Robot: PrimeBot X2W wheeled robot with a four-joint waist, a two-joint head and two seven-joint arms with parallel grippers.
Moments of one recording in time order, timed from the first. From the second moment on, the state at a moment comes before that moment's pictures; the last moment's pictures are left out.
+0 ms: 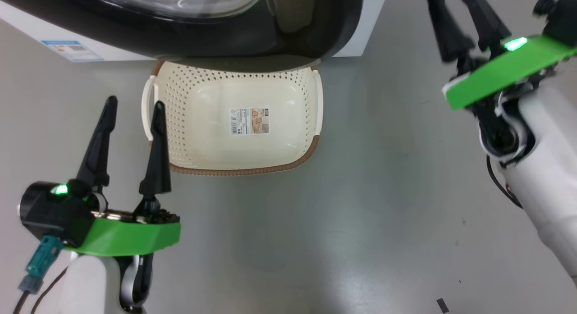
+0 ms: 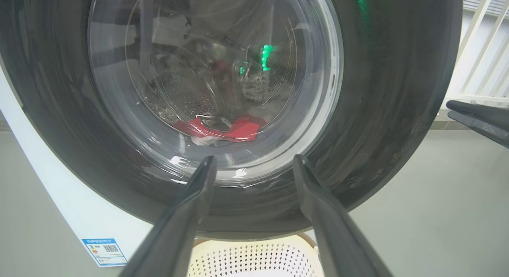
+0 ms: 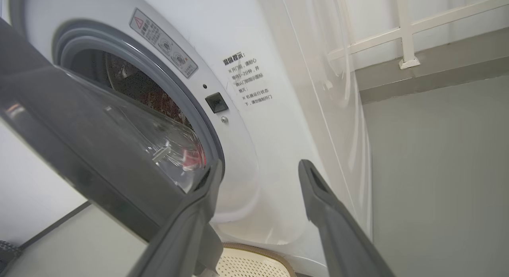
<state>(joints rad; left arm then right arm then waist) -0.37 0.02 0.01 0.05 -0.18 -0.13 -0.26 -0.91 -0.33 0.50 0.50 1.02 0.12 -0.24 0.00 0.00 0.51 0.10</state>
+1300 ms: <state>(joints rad) -0.37 0.03 0.02 0.04 -0.17 -0.13 -0.26 -0.37 -0.06 0.03 0.01 0.23 0.12 -0.26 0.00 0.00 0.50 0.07</state>
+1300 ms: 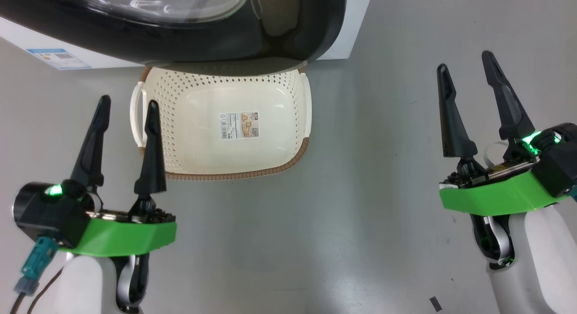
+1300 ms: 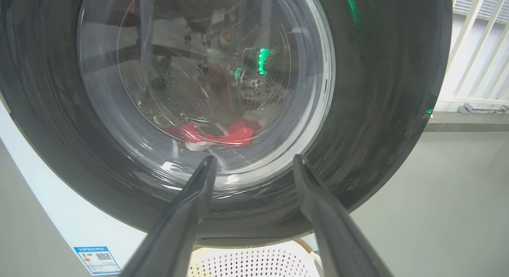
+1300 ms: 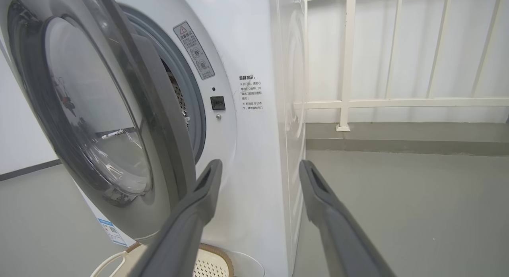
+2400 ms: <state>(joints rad) -0.36 0.03 0.00 0.06 -0.17 -0.13 -0.26 -0.58 -0.06 0.14 0.25 0.78 0.12 -0.26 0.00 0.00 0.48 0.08</state>
